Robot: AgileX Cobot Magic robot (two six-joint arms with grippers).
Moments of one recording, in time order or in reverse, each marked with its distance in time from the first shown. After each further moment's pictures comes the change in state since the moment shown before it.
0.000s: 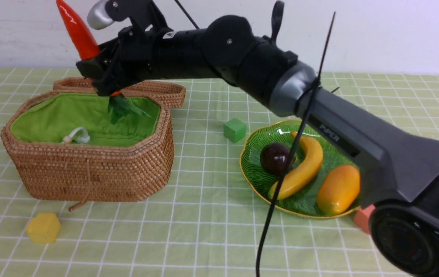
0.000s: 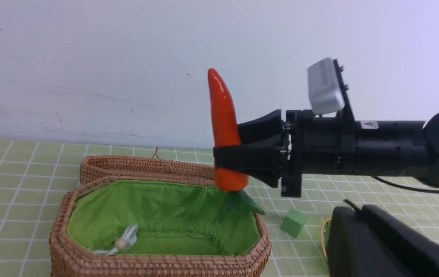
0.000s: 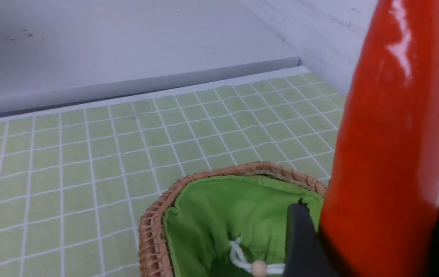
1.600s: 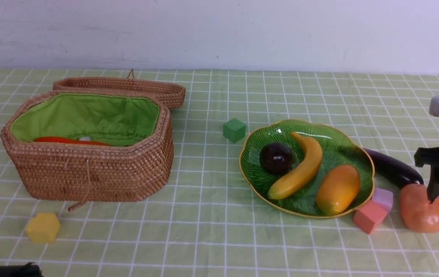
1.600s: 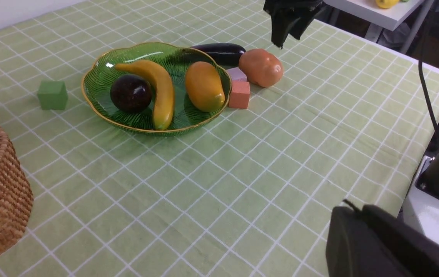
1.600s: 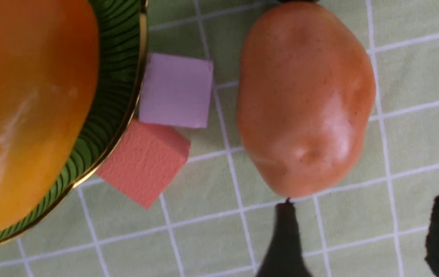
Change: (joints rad) right arm -0.704 -0.747 1.183 -0.945 0.506 1.281; left arm 0.000 0.000 0.000 -1.061 0.052 1.063
